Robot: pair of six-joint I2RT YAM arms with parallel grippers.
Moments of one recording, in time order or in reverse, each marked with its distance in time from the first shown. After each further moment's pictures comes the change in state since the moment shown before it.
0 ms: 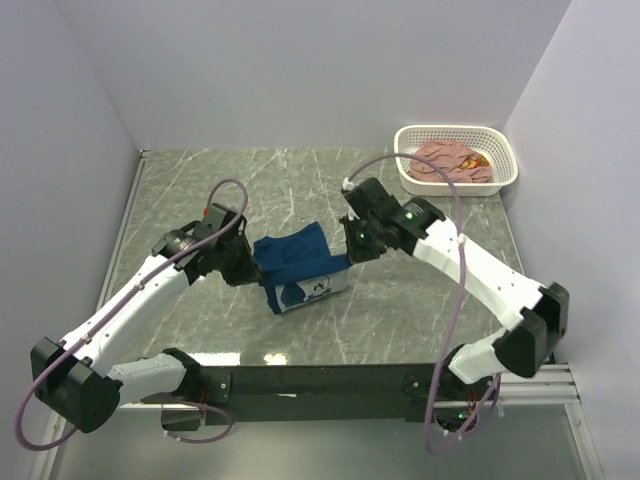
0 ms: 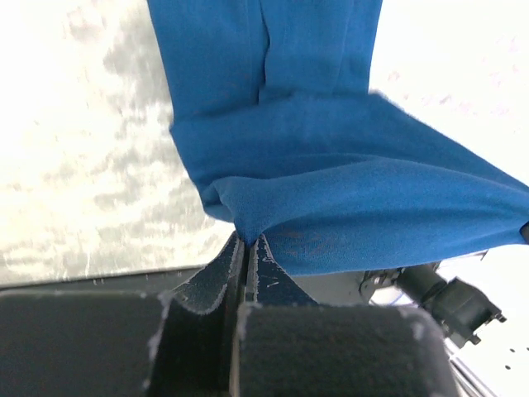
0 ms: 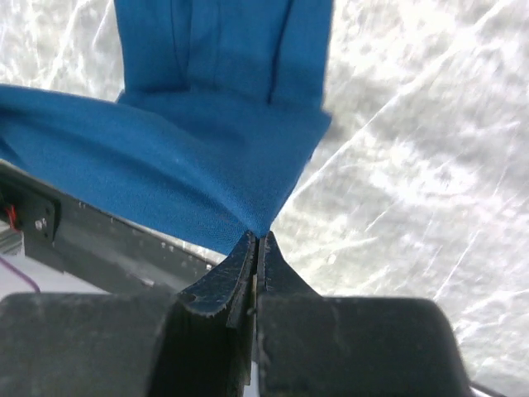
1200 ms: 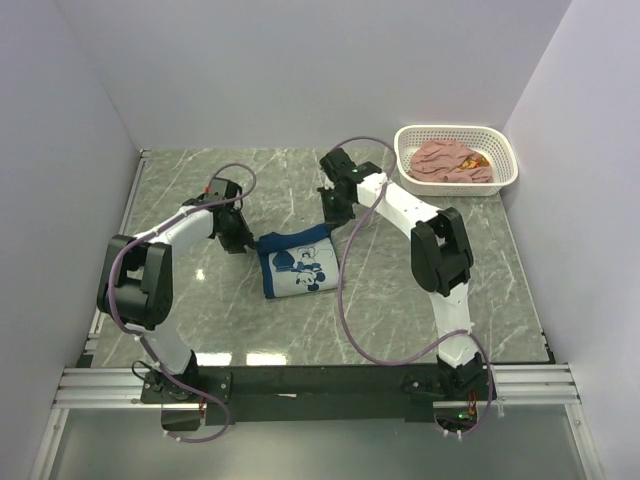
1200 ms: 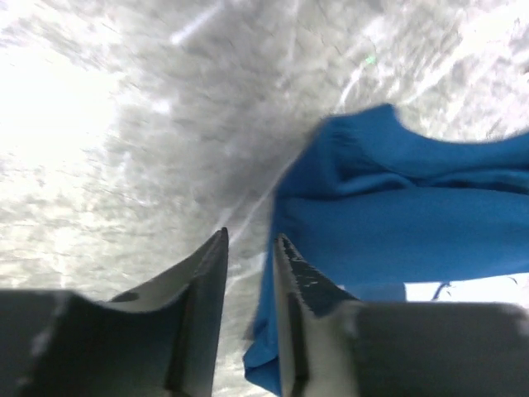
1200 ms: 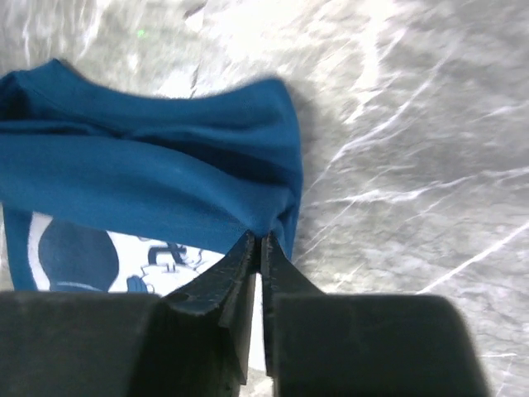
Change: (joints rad) left arm 0.312 0.594 0.097 0.381 -0.021 0.267; right arm -0.195 0.735 0.461 0.147 -0.092 -0.095
